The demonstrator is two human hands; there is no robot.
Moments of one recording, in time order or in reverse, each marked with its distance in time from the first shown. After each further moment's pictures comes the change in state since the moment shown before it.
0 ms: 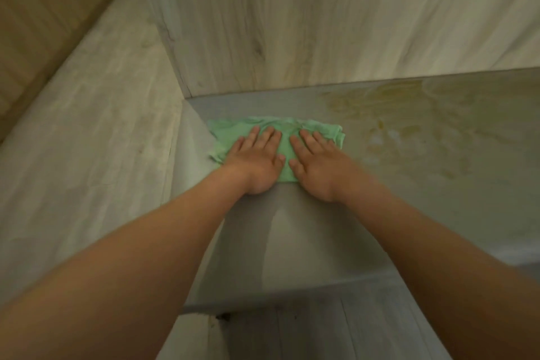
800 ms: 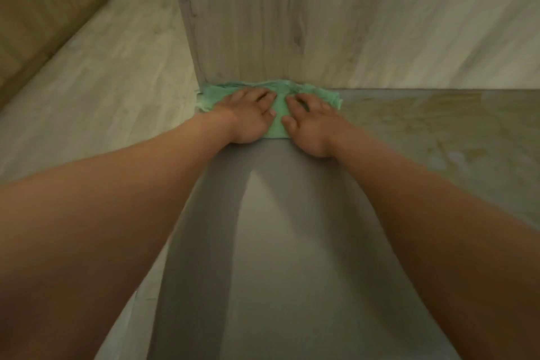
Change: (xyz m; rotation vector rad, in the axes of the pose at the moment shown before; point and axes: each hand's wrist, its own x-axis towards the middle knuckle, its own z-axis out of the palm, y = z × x) left_hand 0.105 -0.109 -0.034 0.049 0.148 0.020; right_hand 0.148 -0.032 -0.024 0.007 0.060 -0.006
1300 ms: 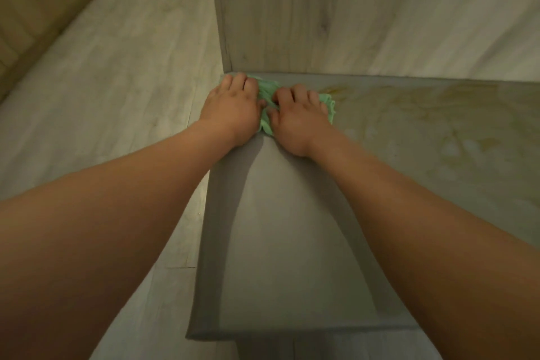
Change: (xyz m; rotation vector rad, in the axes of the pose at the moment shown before) left_hand -0.069 -0.033 0.009 -0.096 0.280 -0.132; right_hand -0.024 -0.081 0.019 0.088 0.191 -0.043
